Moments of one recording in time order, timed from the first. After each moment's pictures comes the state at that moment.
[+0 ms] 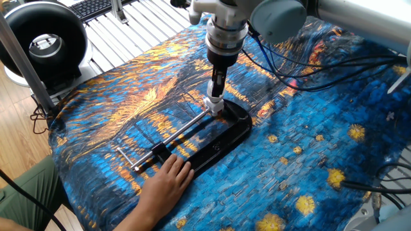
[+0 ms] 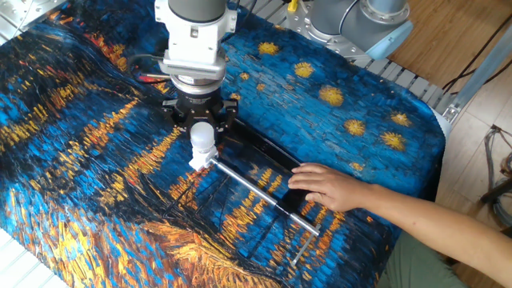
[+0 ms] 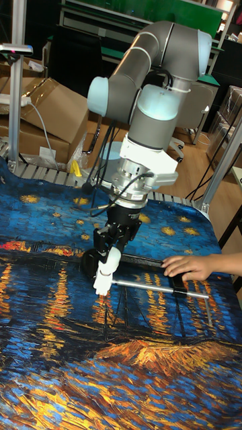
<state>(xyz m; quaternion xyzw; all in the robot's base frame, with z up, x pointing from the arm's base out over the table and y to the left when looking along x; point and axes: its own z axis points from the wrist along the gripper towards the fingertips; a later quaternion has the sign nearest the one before) 0.543 -0.009 0.099 -0.40 0.91 -0.07 0.06</state>
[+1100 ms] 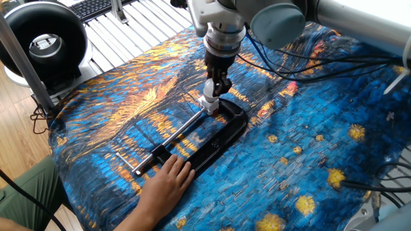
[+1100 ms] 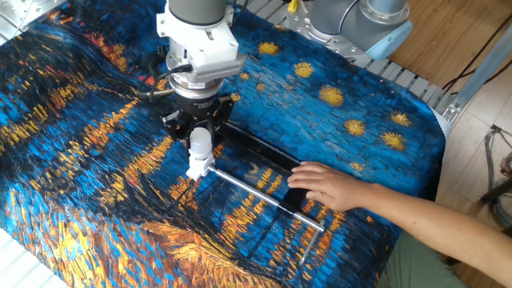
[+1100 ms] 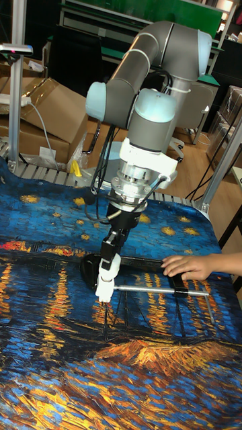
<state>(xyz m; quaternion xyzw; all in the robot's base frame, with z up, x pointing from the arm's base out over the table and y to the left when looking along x) 0.556 0.000 0.093 -0.56 0.82 -0.07 0.07</state>
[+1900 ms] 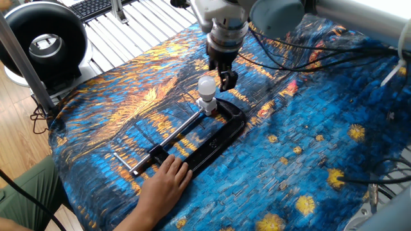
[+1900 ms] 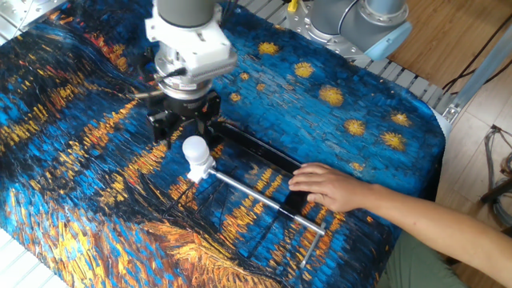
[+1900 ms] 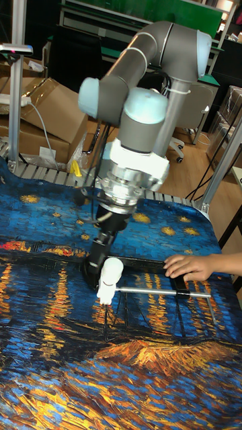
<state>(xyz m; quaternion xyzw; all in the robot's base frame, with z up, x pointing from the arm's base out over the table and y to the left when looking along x) 0.541 -0.025 0.093 -0.54 0.84 -0.04 0.04</state>
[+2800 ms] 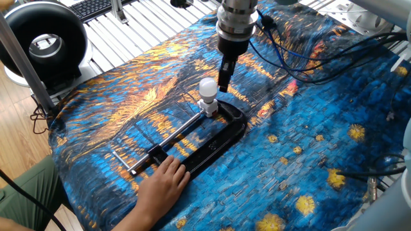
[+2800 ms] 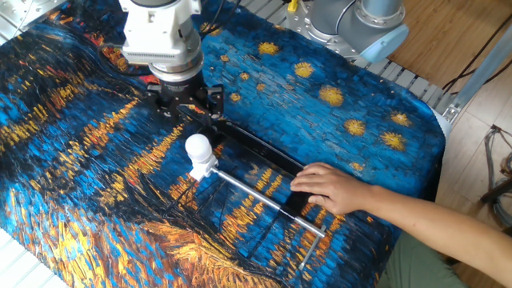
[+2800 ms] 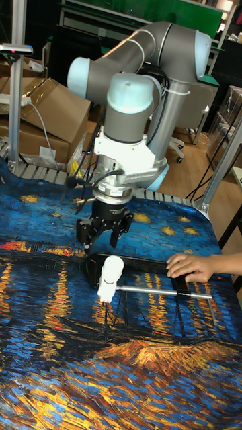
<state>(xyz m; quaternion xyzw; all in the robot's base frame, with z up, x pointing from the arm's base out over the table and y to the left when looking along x) 0.518 -0.015 0.111 -0.26 0.97 0.03 0.01</state>
